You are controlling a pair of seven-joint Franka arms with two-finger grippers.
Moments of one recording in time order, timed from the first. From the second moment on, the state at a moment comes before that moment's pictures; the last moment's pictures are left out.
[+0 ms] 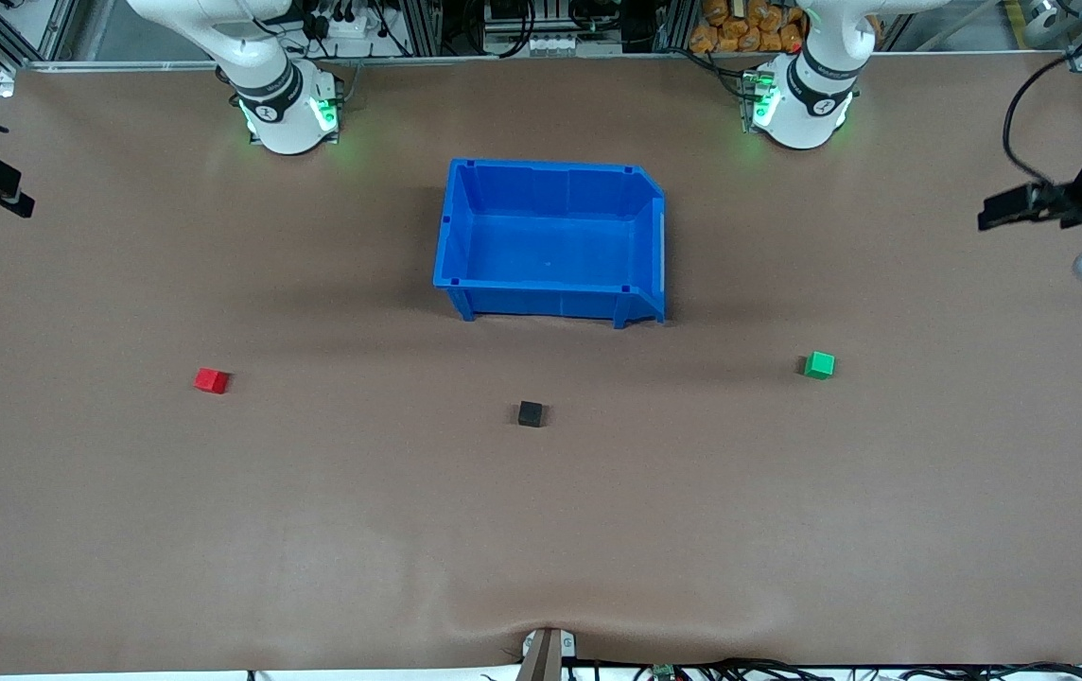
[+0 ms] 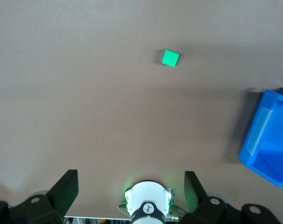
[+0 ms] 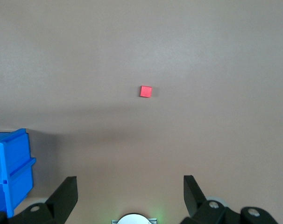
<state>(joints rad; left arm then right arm) 0.01 0.09 0.01 -1.57 0.05 1.40 0.01 0.05 -0.01 -0.12 -1.43 -0.01 1.36 -0.05</state>
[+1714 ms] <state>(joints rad) -0.01 0.40 -0.09 -2.10 0.05 2.47 -0.04 -0.06 0.74 -0.12 -1.59 0.17 1.93 -0.05</state>
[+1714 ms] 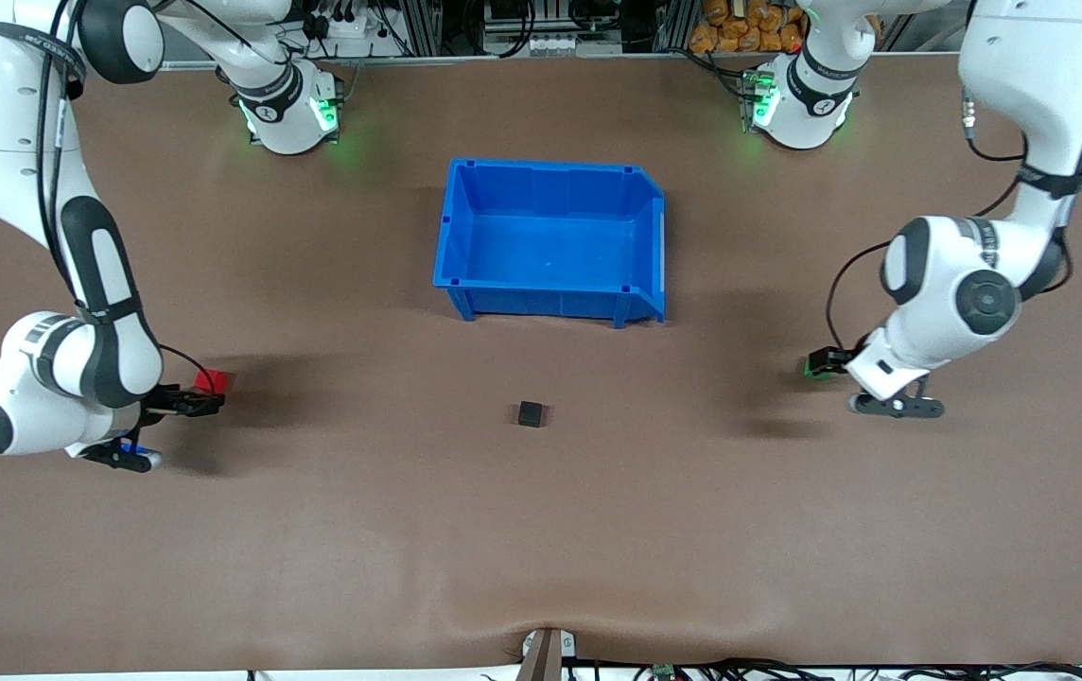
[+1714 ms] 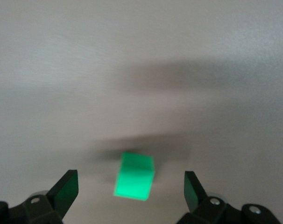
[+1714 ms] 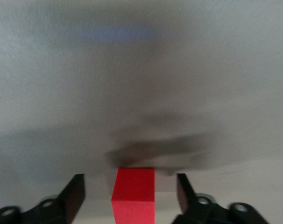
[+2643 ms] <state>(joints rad) -0.01 0.47 -0.10 -2.11 0.14 2.51 0.01 0.02 0.74 -0.08 -1.42 0.54 1.69 0.71</state>
